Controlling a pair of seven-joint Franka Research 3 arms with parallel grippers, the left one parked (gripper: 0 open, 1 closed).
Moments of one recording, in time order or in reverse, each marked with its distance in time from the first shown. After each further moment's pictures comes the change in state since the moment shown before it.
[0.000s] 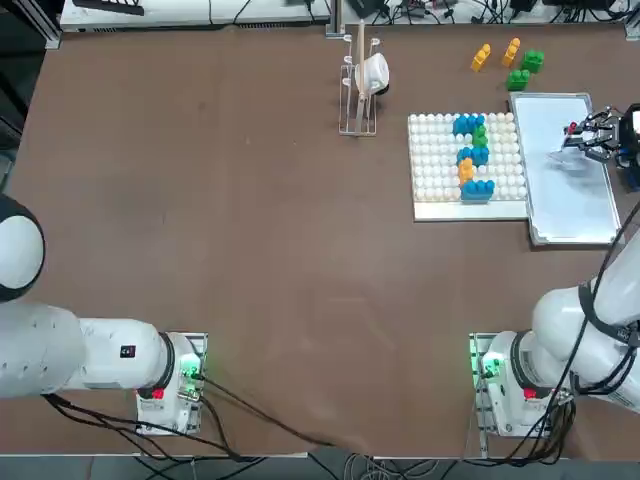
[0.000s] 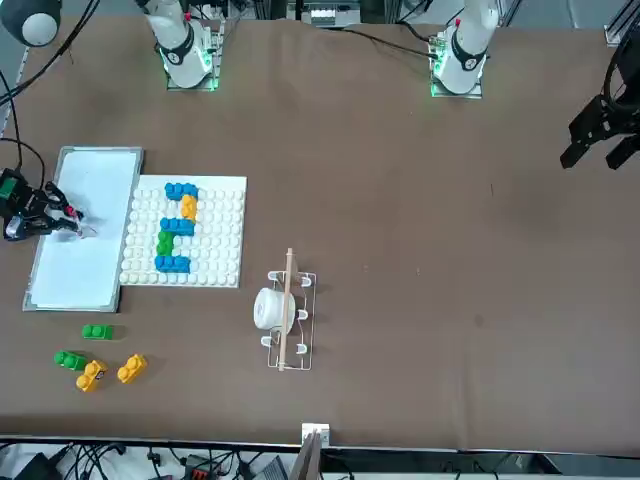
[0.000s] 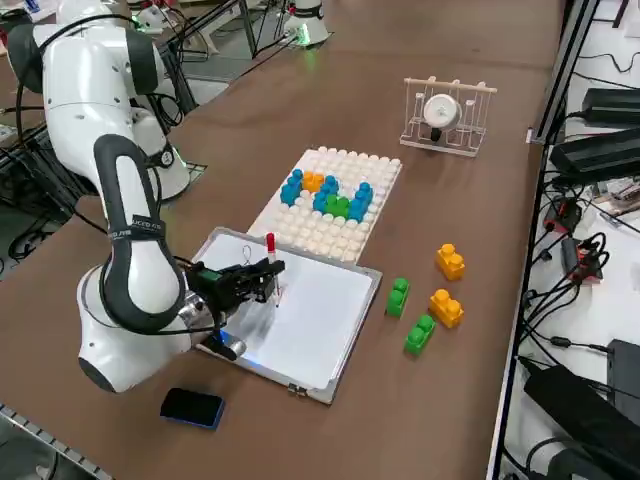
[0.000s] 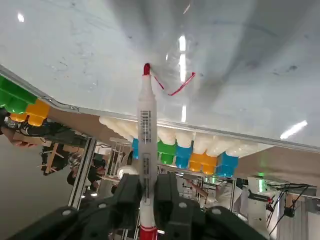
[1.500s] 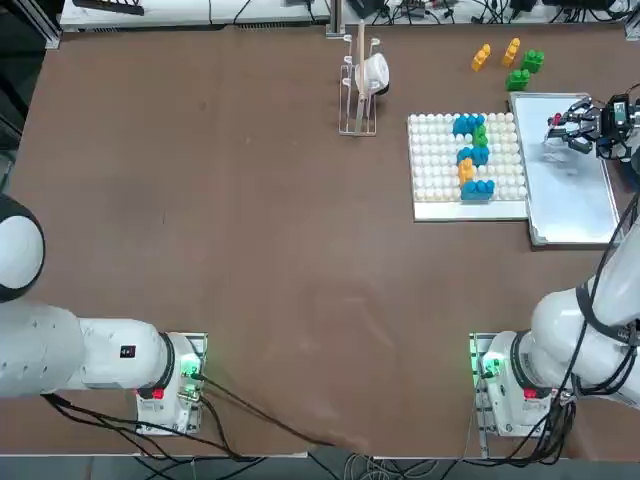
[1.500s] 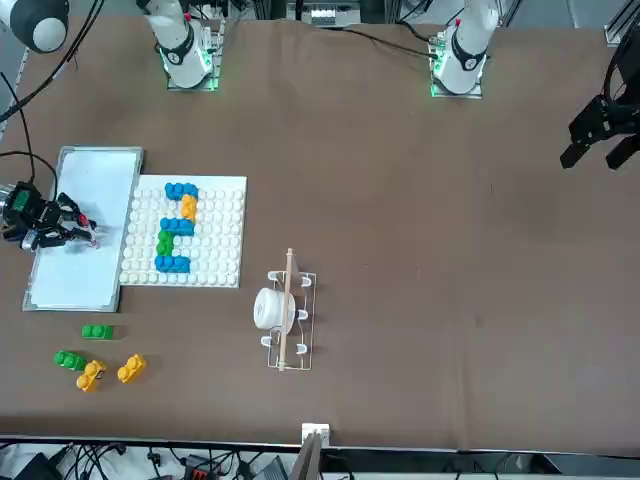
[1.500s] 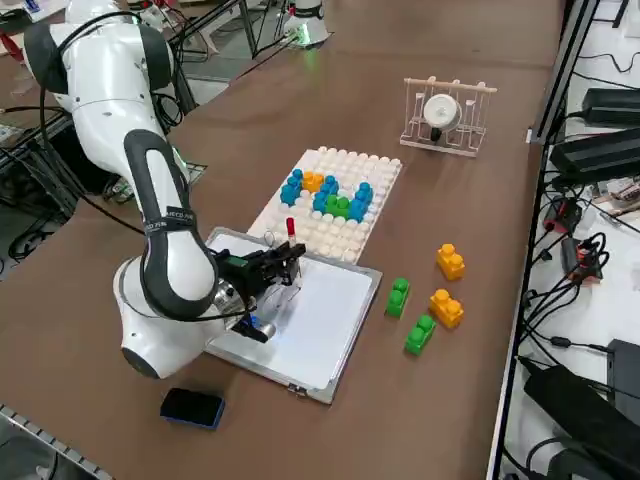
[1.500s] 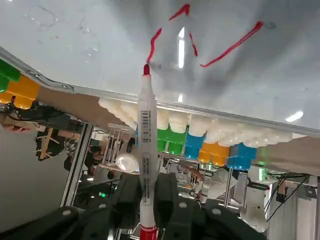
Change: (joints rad) arm 0.068 0.006 0.008 -0.018 0.060 -0.019 0.005
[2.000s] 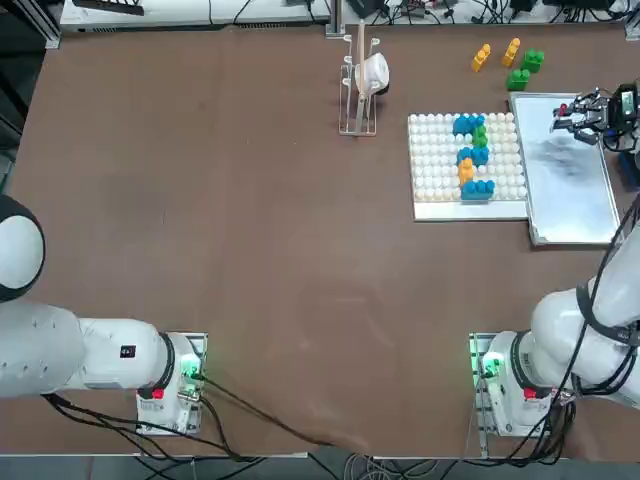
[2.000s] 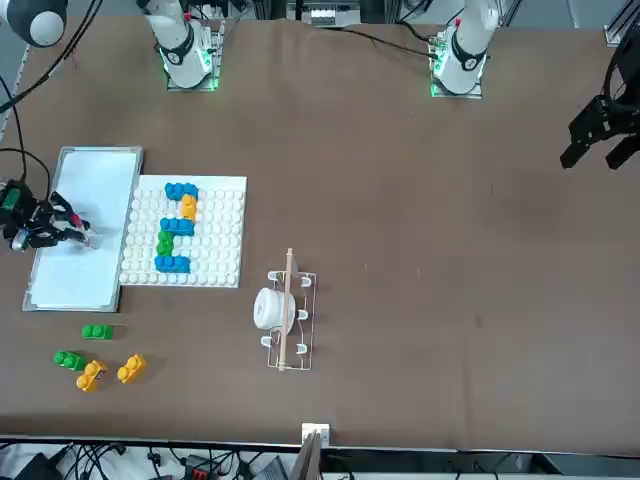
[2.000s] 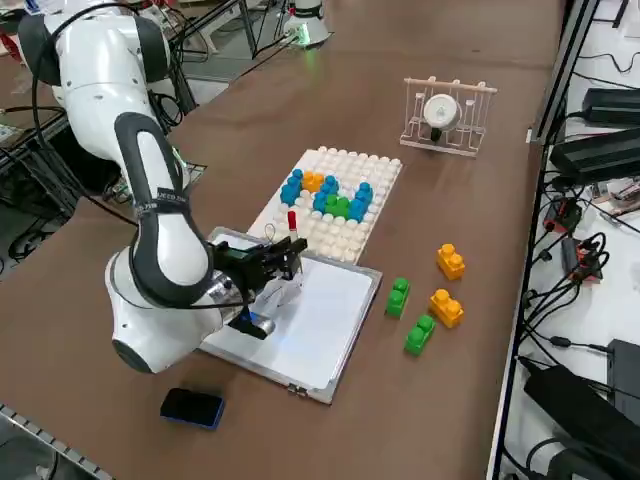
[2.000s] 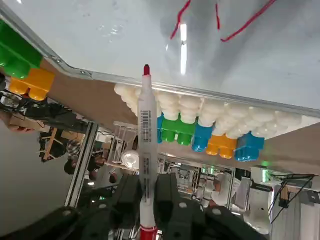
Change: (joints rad) arm 0.010 -0.046 -0.010 0.017 0.000 0.008 0.049
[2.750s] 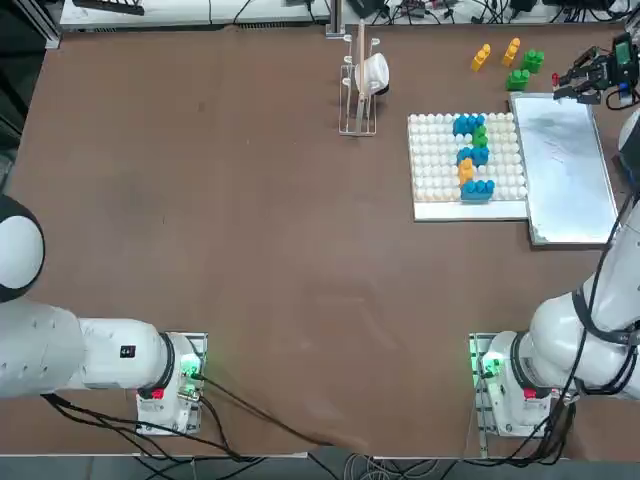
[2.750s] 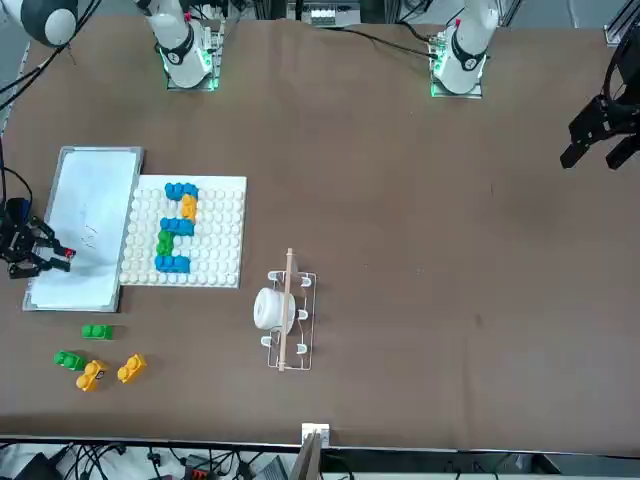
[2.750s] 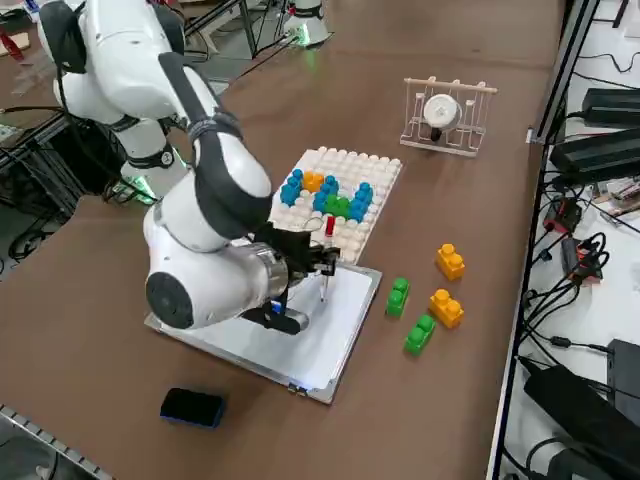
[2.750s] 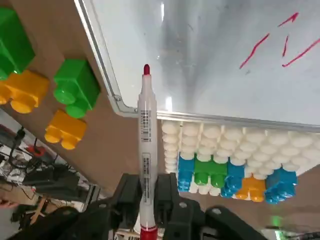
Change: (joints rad) arm 0.147 -0.017 -0.027 0.166 -0.125 0.244 0.245
